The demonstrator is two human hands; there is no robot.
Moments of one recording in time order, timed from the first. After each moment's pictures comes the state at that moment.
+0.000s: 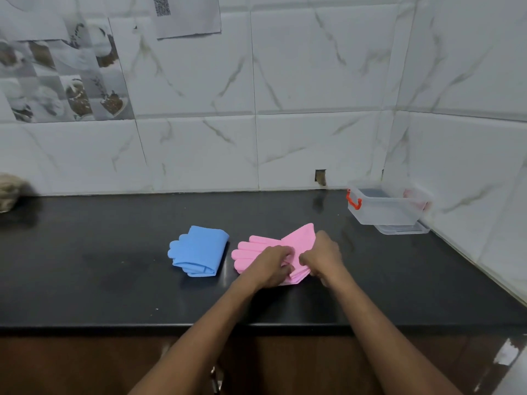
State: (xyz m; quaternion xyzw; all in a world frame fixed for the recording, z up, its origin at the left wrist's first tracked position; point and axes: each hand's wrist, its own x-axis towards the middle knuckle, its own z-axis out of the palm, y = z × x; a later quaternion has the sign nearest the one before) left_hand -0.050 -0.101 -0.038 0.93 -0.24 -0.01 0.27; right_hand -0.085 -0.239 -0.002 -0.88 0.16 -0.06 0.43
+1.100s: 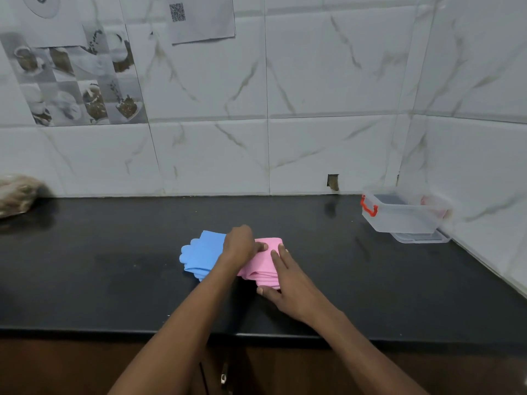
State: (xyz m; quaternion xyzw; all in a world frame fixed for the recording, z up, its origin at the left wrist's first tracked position) left_hand 0.005 -0.041 -0.002 0.98 0.03 0.05 0.19; right_hand -0.092 -0.183 -0.051 -0.95 -0.17 -0.06 0.25
